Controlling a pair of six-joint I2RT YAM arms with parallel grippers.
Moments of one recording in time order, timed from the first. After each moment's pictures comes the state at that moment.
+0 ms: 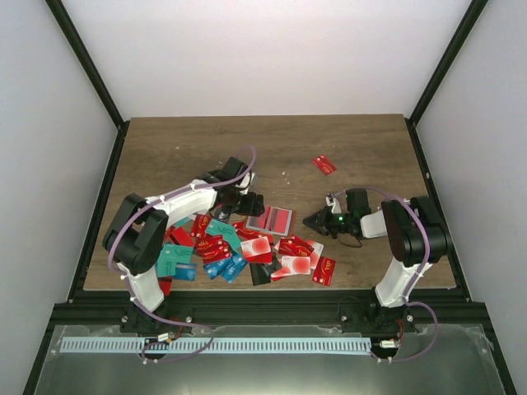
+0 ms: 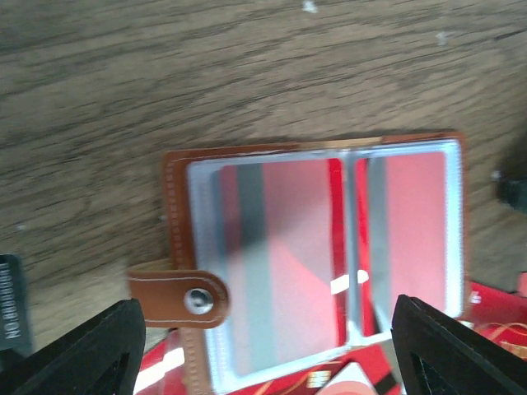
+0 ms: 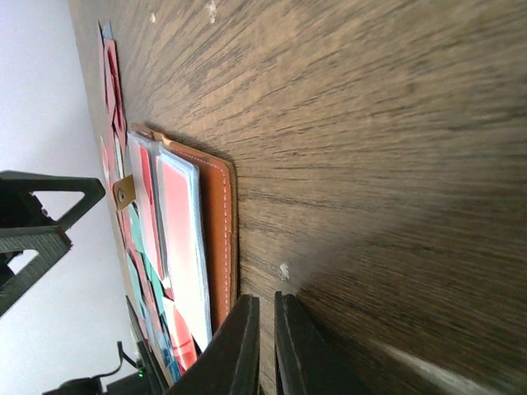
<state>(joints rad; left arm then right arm) -0.58 1.79 1.18 -0.49 0.25 -0.40 0.15 1.76 0.53 0.34 -0.85 0.73</state>
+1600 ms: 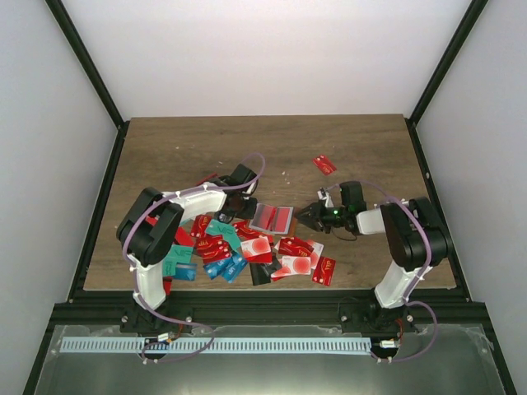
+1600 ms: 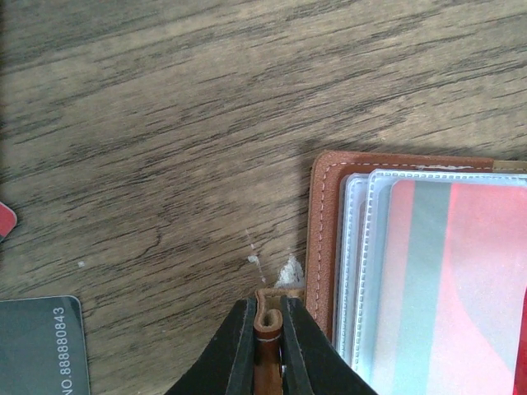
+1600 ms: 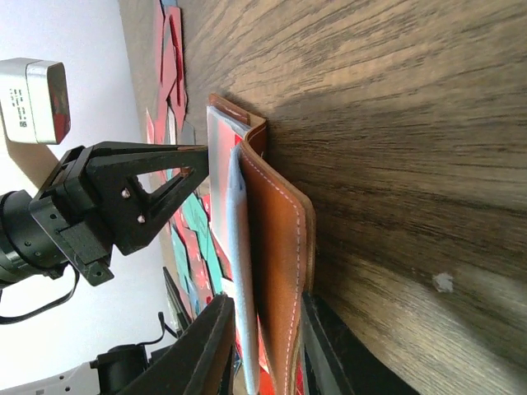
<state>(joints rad) -0.62 1.90 1.18 -0.46 0.03 -0.37 0.21 1.73 0.59 0.32 -0.93 0.81</state>
